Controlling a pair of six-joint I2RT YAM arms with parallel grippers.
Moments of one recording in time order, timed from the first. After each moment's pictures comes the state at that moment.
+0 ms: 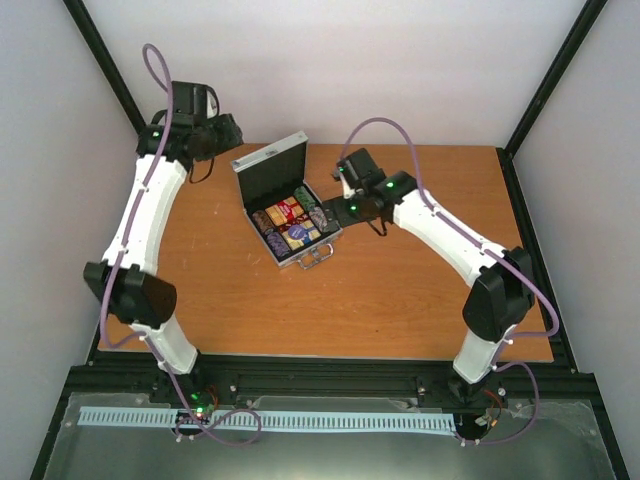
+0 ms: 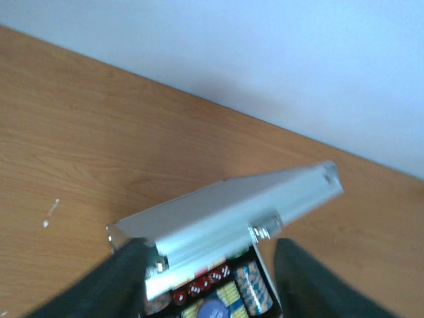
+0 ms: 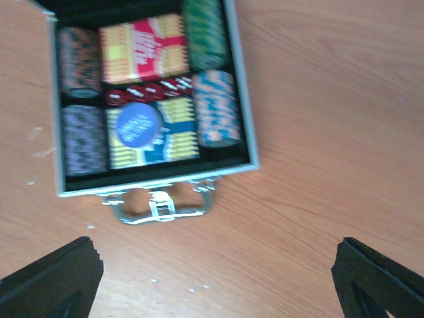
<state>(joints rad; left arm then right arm) -0.19 1.68 1.99 -0.96 0.02 -0.51 0.68 1.75 1.66 -0.87 0.04 0.22</state>
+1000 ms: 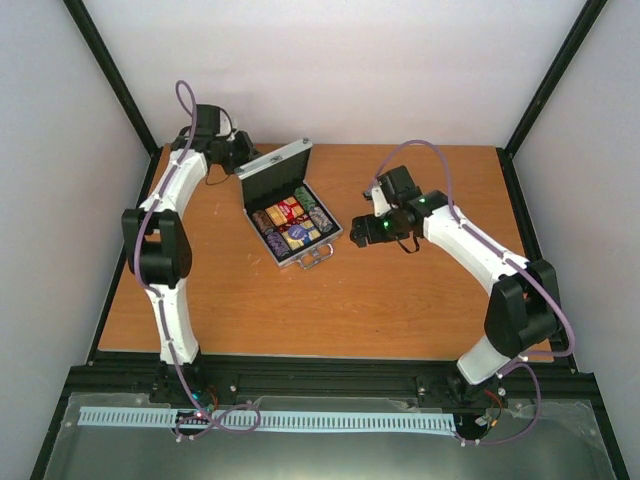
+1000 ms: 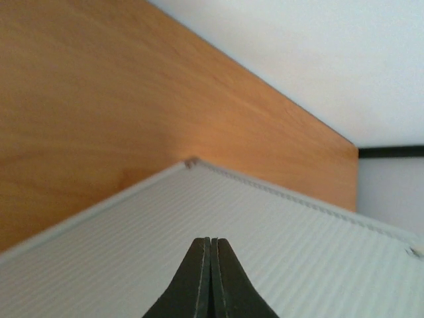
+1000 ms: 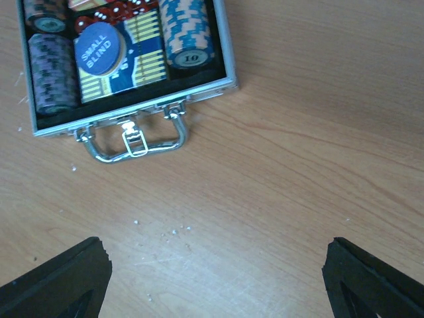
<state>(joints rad) -0.07 2.12 1.97 -0.64 0.48 -0.65 0.47 1.60 1.30 -0.77 -0.21 0.18</state>
